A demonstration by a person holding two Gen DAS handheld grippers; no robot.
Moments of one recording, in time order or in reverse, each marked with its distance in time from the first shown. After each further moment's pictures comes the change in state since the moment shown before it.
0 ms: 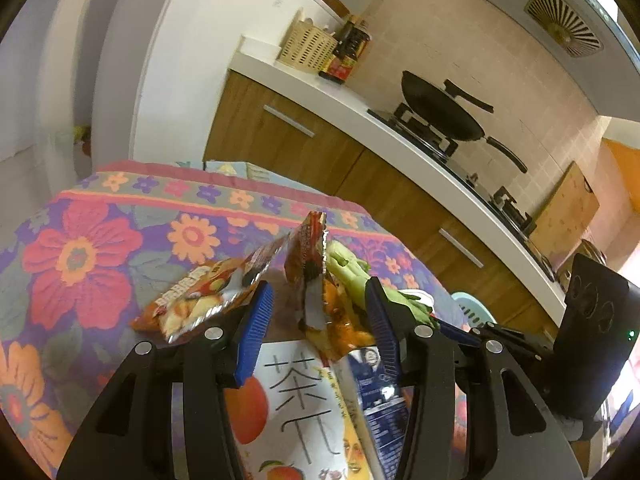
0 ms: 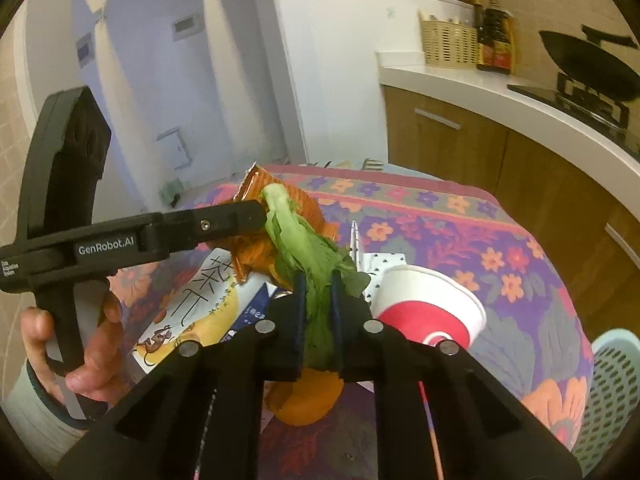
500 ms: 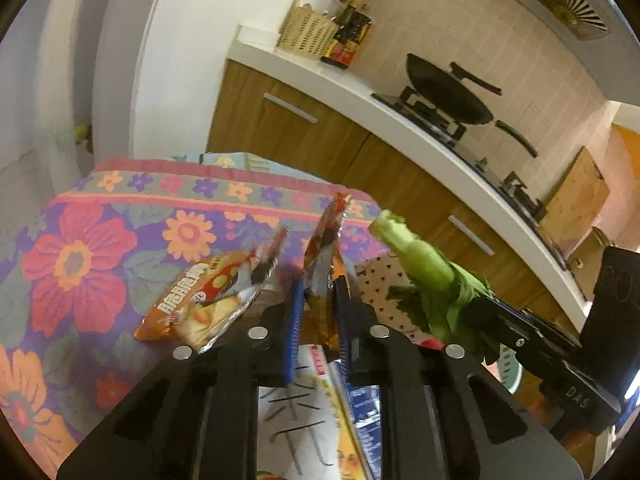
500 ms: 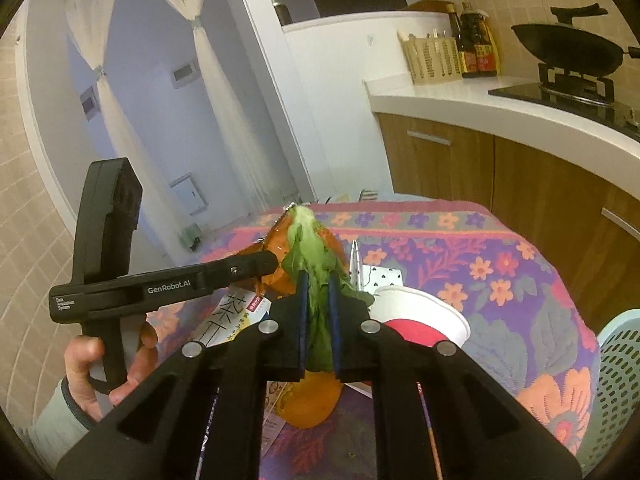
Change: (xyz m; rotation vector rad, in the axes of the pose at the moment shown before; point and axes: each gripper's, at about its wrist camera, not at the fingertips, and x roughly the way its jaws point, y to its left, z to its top) left arm 0.011 -0.009 0.006 0.026 0.040 0.034; right arm -0.034 -0.025 0.005 0.104 -0.126 0.082
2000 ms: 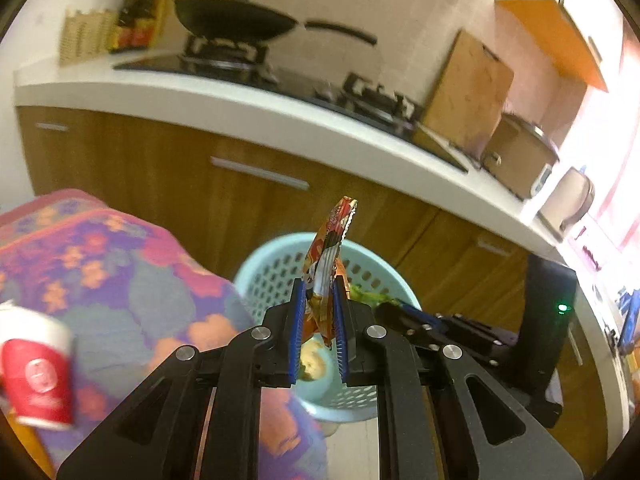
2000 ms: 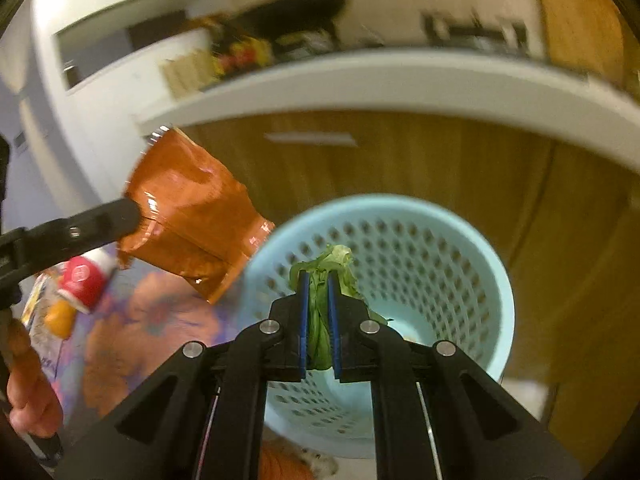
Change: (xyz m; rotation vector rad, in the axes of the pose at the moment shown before) left arm 0.123 -0.284 -0.074 0.361 0.157 -0.279; right arm -0.169 -0.219 -0.114 0.364 -0.012 -0.561
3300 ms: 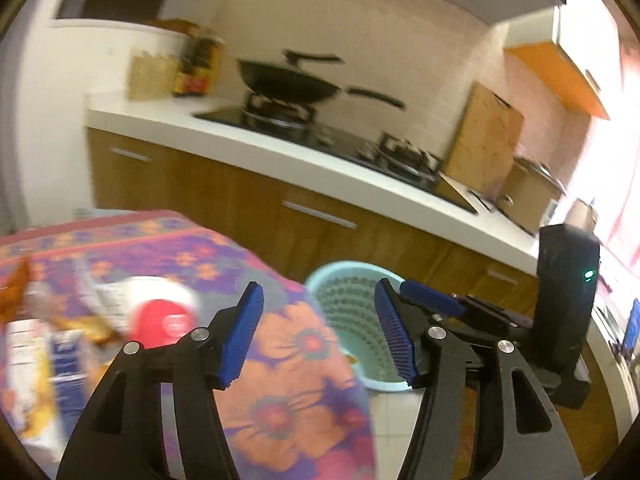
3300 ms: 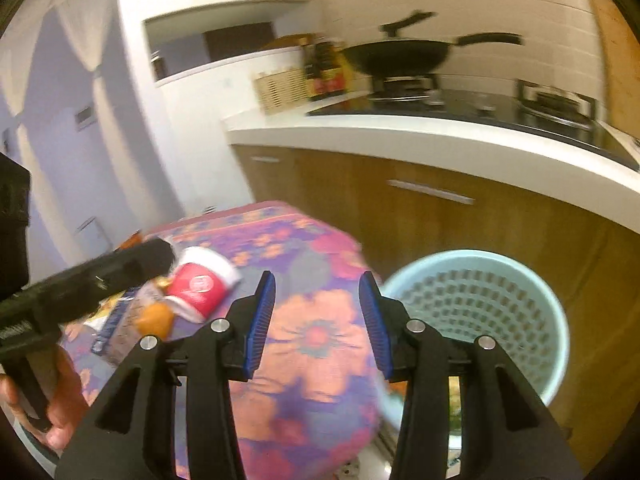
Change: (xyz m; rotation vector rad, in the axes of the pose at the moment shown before) left arm -0.151 0.031 -0.038 -0.047 -0.230 0.150; right arm -0.057 0.133 0.009 -0.209 -0.097 0.205
